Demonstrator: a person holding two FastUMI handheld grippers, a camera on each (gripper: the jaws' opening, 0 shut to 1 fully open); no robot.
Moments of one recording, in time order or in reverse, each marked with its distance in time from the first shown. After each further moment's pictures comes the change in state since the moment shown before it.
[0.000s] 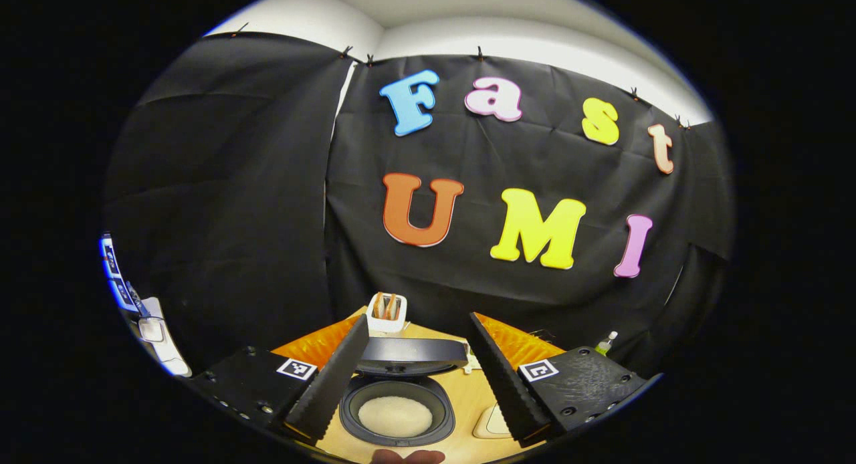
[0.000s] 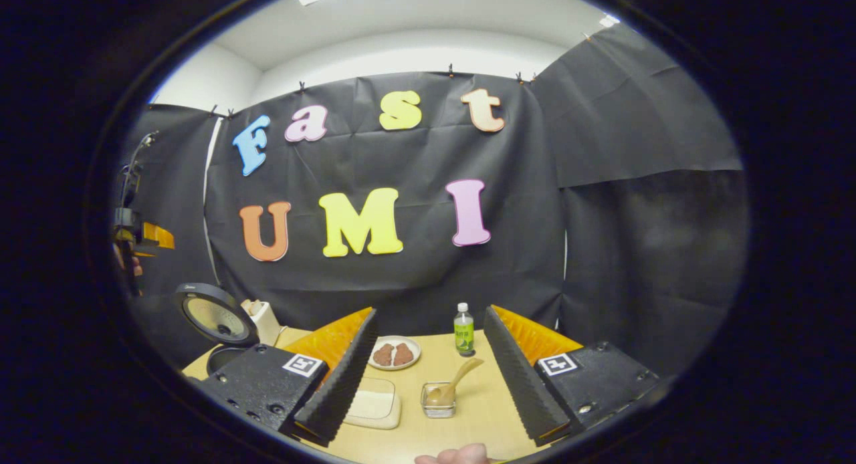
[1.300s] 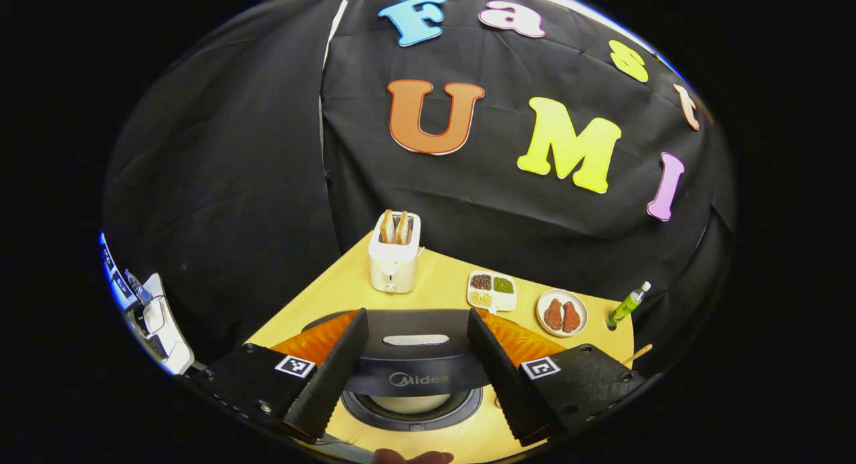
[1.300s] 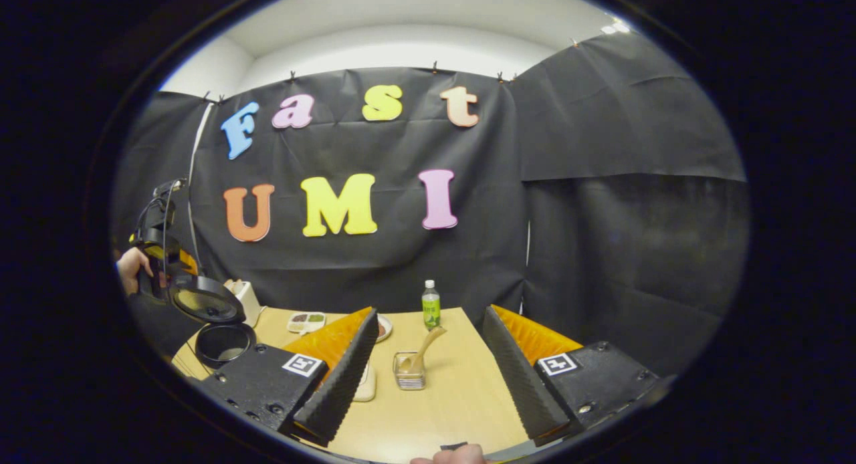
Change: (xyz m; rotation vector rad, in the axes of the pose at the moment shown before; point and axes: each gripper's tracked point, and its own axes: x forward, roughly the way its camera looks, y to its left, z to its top) left arm 0.041 0.014 -0.121 0.000 0.345 0.031; right arm -0.069 -0.018 -0.027 -0.041 0.070 -0.080
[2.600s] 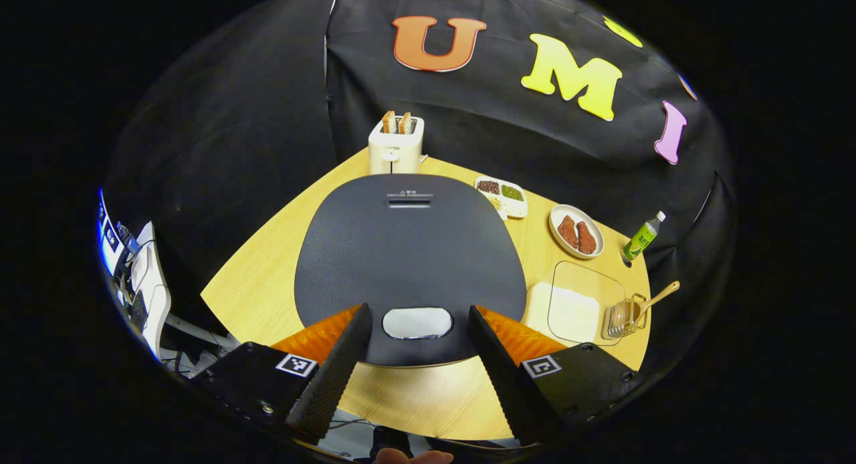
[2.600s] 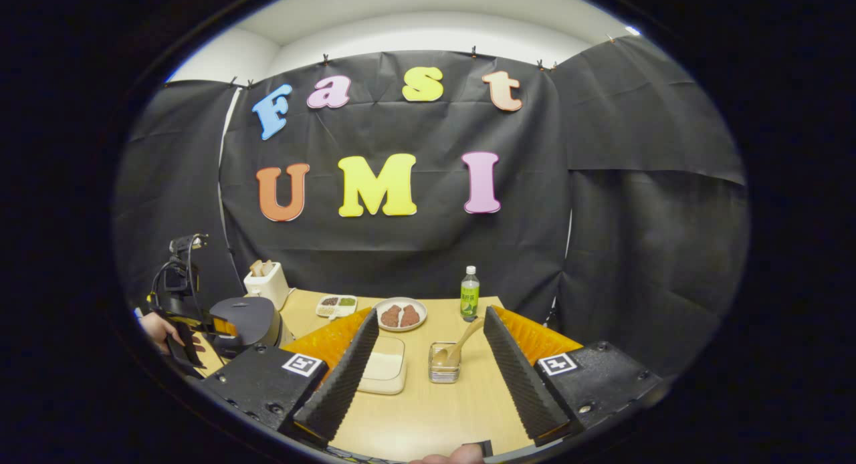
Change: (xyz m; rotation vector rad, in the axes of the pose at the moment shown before) left arm -0.004 0.003 -0.163 0.016 0.246 0.018; right arm 0.033 0.054 -0.024 -0.031 0.082 0.141
